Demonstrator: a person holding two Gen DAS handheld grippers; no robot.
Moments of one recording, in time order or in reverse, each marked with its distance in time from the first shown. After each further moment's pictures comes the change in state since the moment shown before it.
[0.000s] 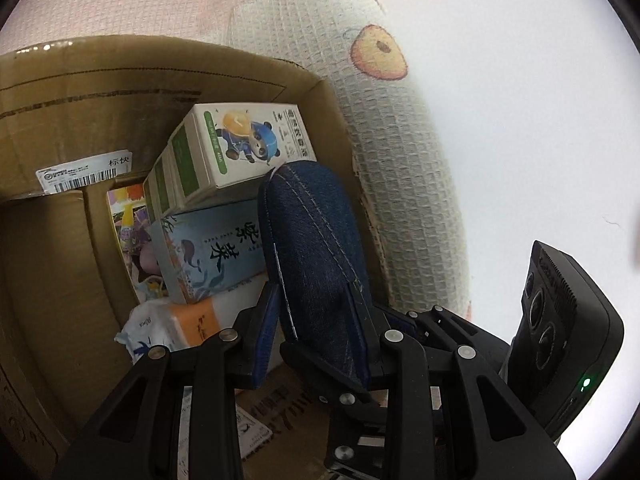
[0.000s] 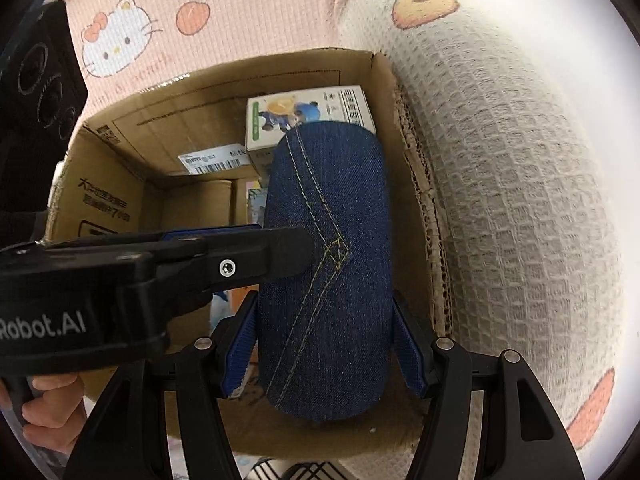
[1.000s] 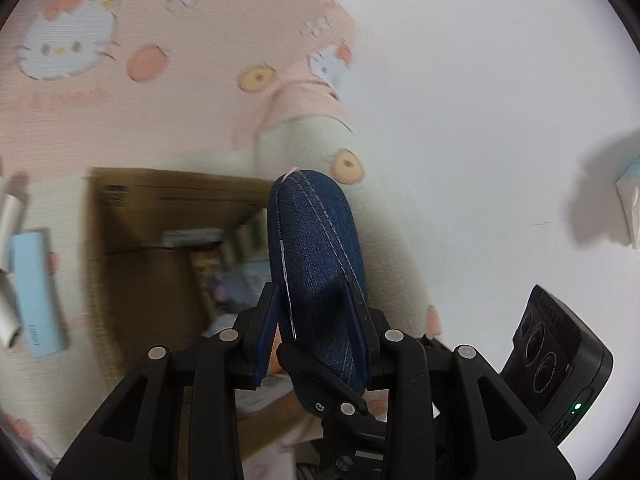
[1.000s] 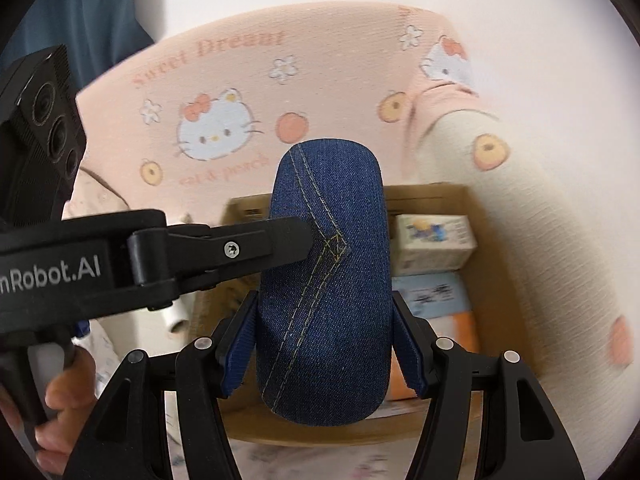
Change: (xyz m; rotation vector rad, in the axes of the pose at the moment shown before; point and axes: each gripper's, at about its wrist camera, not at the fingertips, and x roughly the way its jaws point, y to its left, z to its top) left arm -0.152 -0.010 -0.054 0.094 -0.320 0.015; right arm -0.095 0.099 -0.026 0.062 -0.445 0.011
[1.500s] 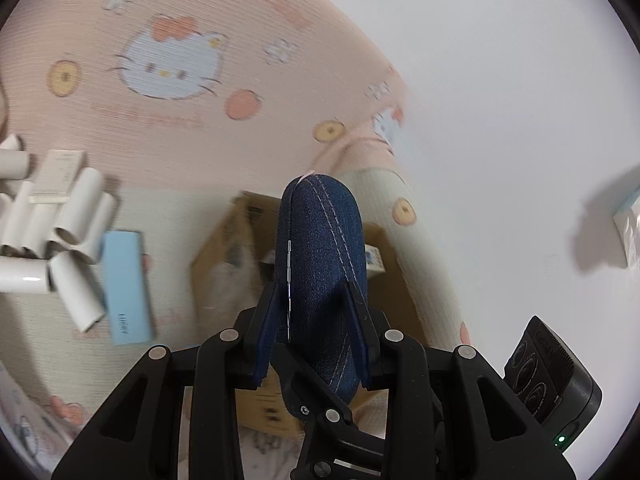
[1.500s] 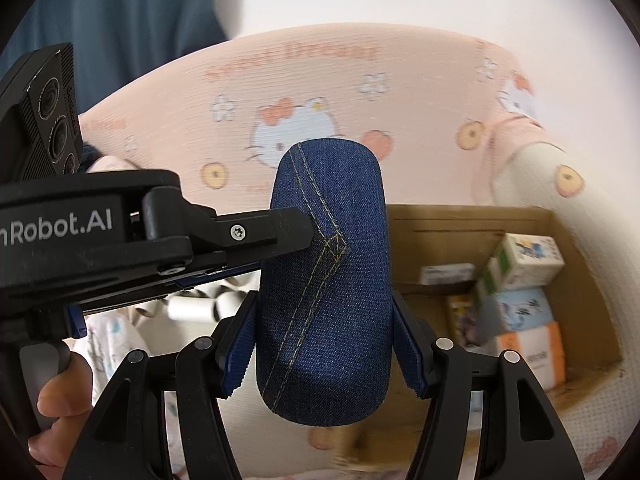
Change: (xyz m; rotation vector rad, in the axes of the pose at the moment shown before) left arm -0.099 0.071 -0.028 -0.047 -0.173 0.112; right arm 0.009 0.115 -0.023 0.013 -0.153 0.074
